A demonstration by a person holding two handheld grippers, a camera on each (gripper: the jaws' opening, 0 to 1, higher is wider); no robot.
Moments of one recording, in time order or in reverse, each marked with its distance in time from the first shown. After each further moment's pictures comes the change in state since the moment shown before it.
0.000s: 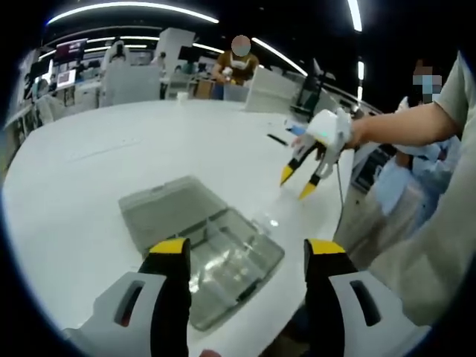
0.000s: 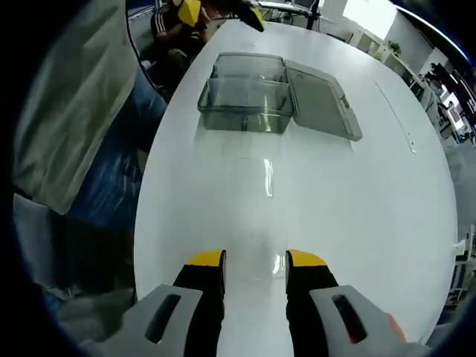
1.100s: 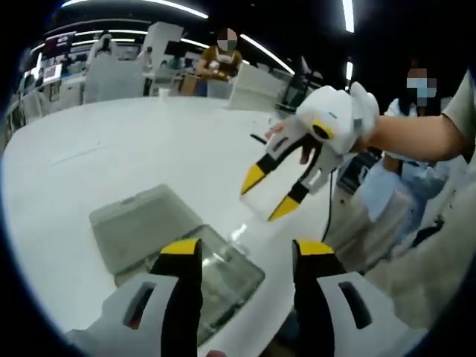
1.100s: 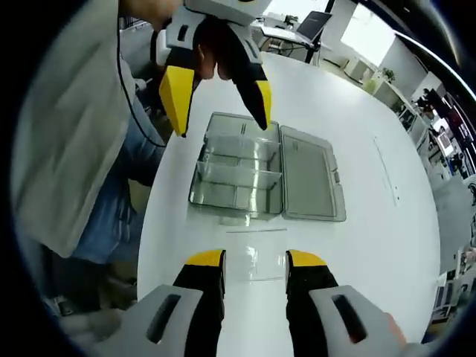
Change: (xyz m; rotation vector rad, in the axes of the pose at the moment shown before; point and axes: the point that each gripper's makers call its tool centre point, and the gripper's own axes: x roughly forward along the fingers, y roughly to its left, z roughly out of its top) left arm 0.029 -0.025 0.018 -0.022 0.029 -0.099; right arm -0.013 -0.013 0.112 -0.069 -0.127 -0.094
